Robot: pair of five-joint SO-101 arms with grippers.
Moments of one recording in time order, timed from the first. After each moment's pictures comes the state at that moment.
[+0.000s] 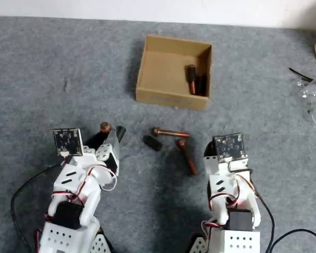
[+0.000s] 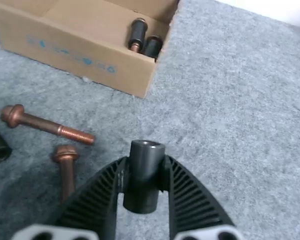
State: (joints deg) left arm 7.7 -103.7 95.2 39.8 24.1; right arm -2.3 -104.4 95.7 43.8 17.2
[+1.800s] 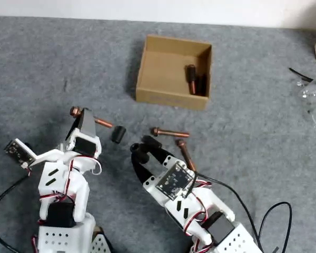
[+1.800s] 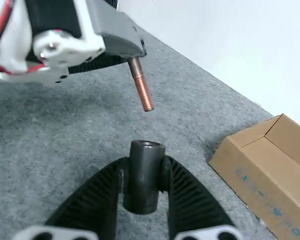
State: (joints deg) left arm -3.8 -103.7 93.1 26.5 55.4; right arm -46.2 -104.4 95.7 26.7 17.2
